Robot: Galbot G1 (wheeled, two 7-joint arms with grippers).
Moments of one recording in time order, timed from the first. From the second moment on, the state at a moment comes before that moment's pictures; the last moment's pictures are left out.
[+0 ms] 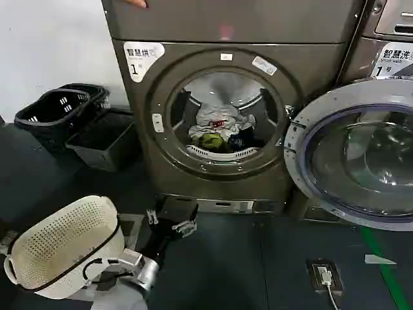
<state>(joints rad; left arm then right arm) 1.48 -1.43 -0.38 -2.24 -0.07 0.30 0.07 -1.48 0.91 2.44 1.91 0.16 -0.26 -0.29</state>
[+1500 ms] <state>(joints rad) 1.46 -1.41 -0.38 -2.21 -0.01 0.30 0.08 -1.50 0.93 2.44 1.90 0.23 -0.19 -0.26</state>
